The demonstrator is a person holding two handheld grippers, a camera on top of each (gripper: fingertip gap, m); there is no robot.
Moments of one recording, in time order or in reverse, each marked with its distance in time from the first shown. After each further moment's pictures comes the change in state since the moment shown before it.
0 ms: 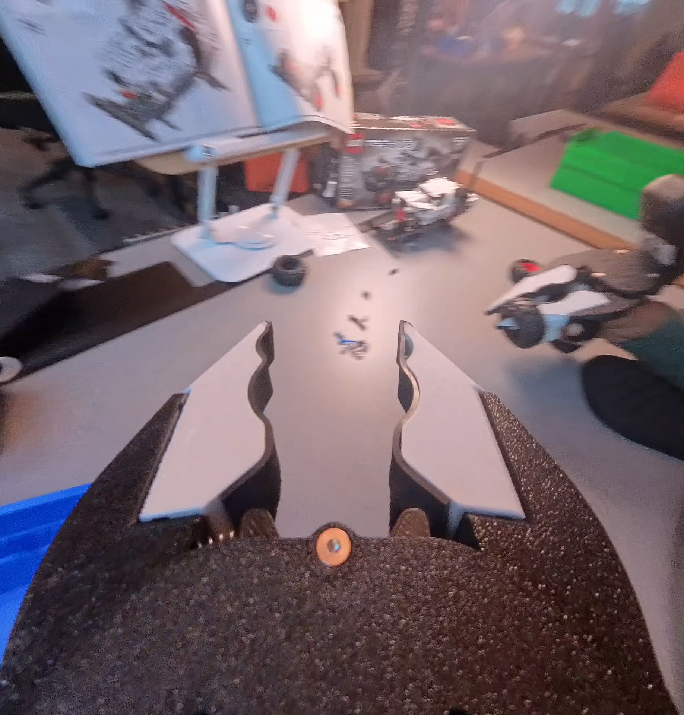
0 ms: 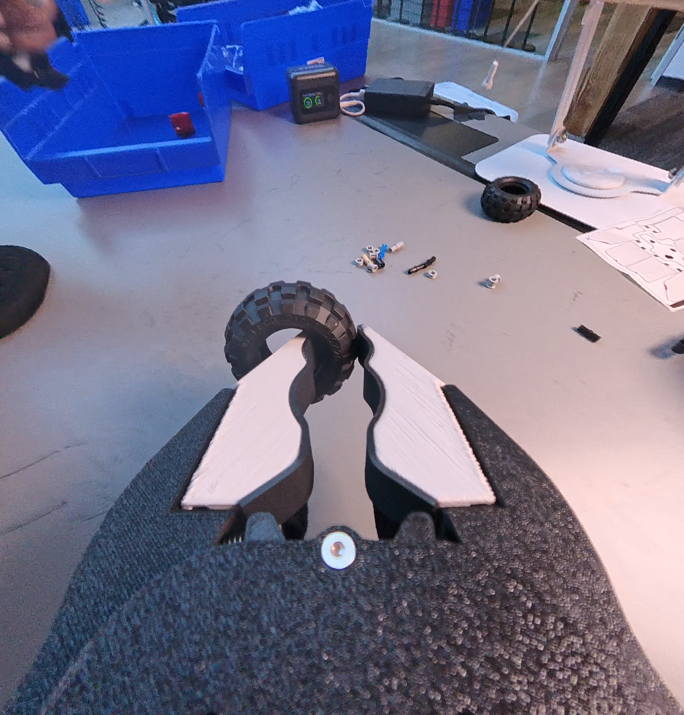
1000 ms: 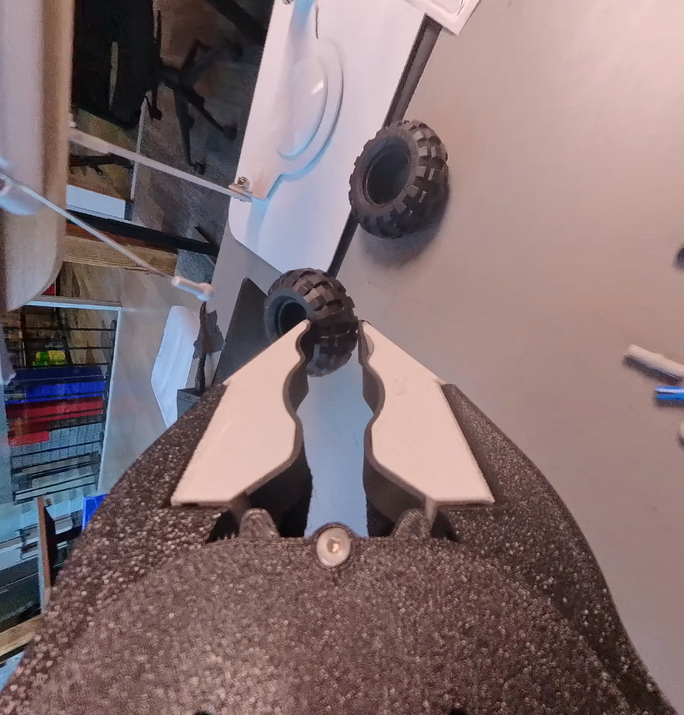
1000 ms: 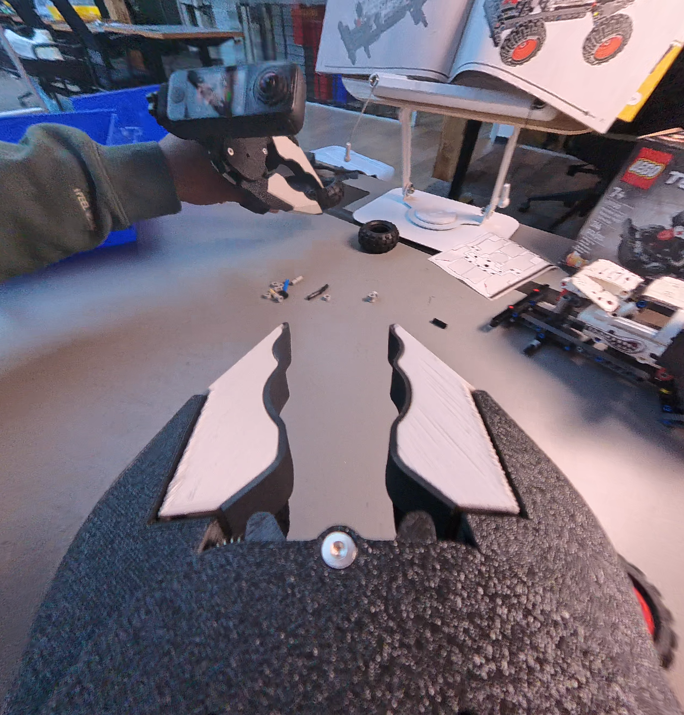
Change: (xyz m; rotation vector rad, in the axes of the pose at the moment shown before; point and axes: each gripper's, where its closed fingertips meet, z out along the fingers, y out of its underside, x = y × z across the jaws) left arm -0.121 0.059 0.227 -0.636 -0.404 0.811; right arm 0.054 -0.023 -0.062 0.117 0.257 0.041
